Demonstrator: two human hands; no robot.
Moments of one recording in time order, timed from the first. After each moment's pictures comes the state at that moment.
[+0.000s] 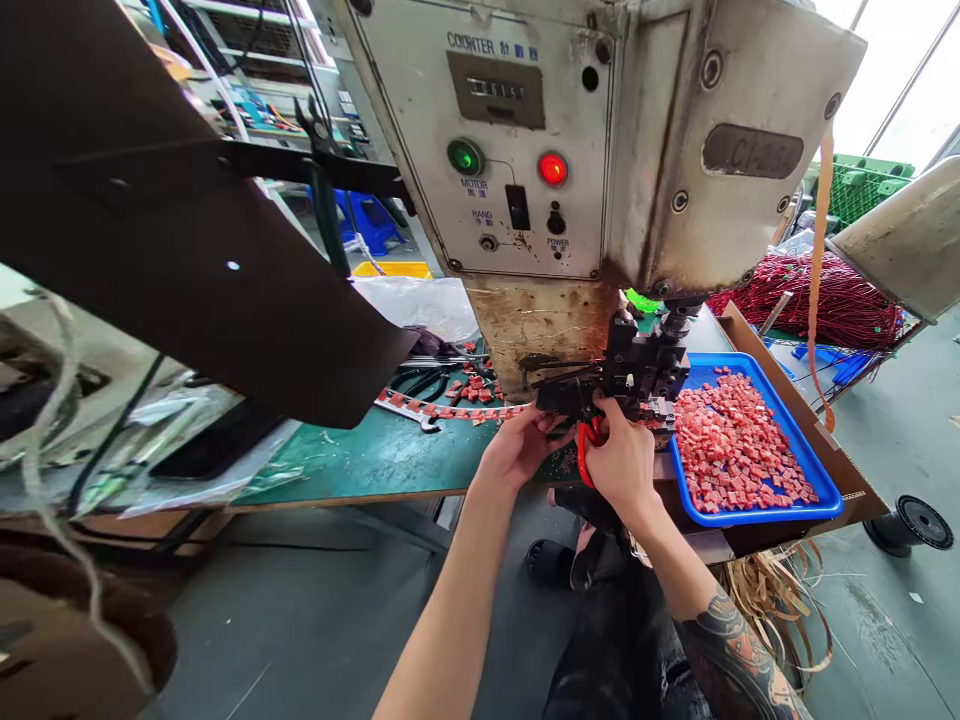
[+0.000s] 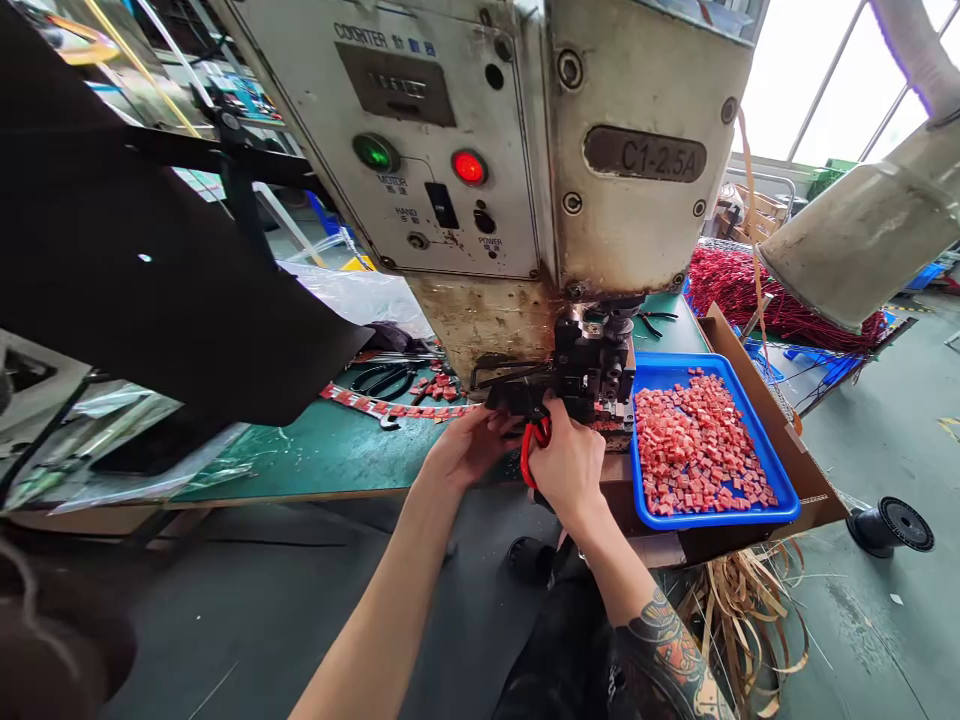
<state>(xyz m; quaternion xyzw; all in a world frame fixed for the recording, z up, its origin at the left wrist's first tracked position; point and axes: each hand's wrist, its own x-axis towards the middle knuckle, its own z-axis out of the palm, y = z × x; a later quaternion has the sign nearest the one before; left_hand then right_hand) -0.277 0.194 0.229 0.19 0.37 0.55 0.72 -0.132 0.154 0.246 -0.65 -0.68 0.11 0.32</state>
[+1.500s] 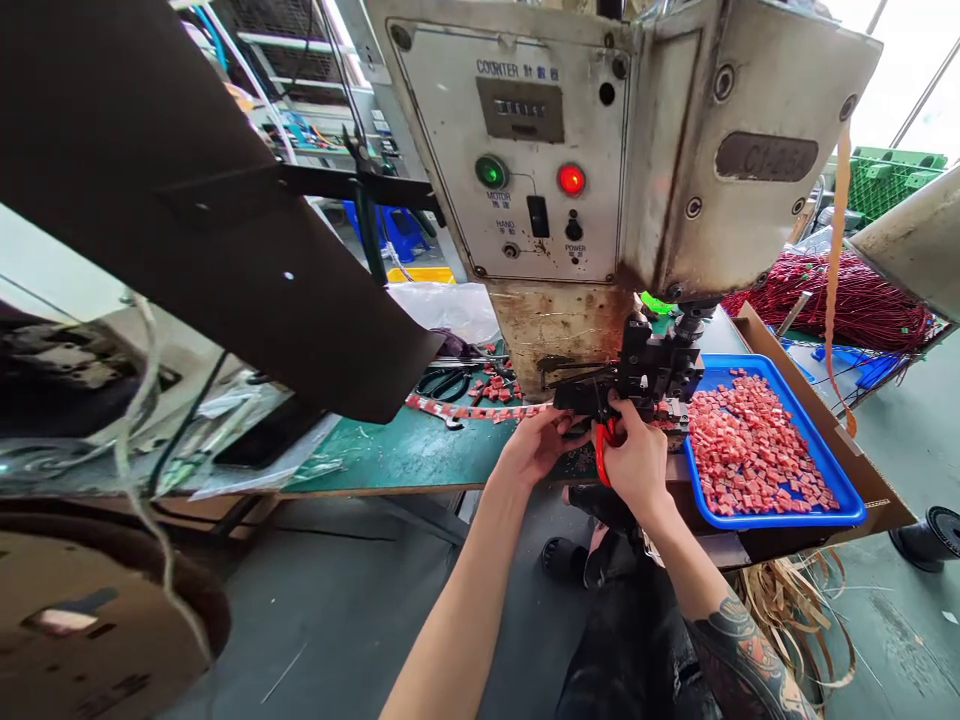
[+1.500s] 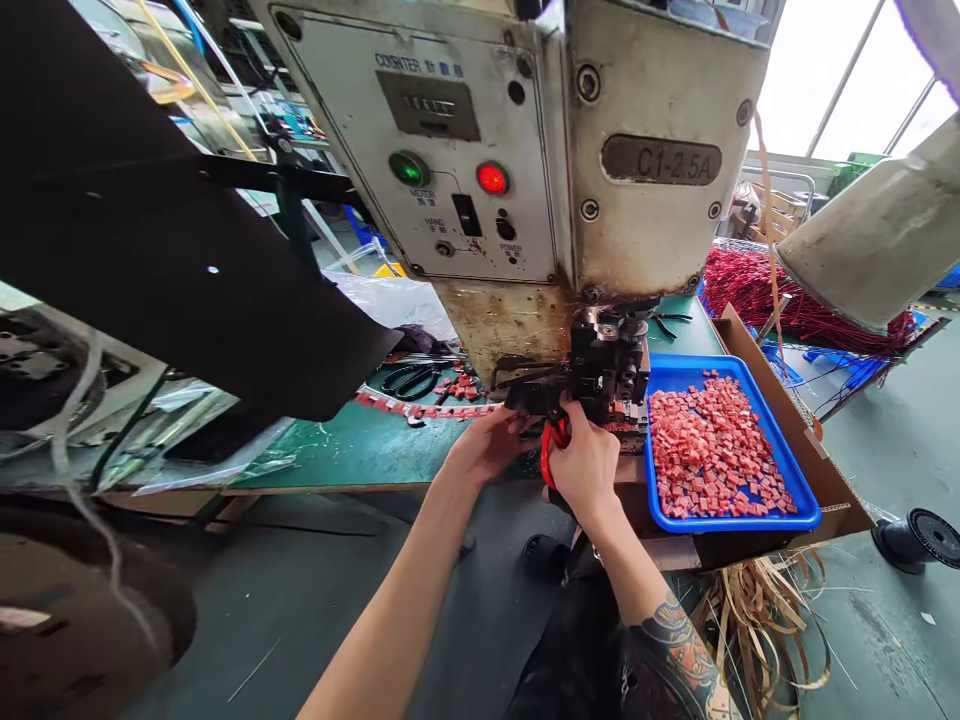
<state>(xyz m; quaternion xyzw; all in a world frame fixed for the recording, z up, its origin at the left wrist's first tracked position) -0.282 0.192 0.225 0.24 0.36 0.54 0.72 -0.129 0.156 0.230 -0.63 -0.66 0.14 0.38</state>
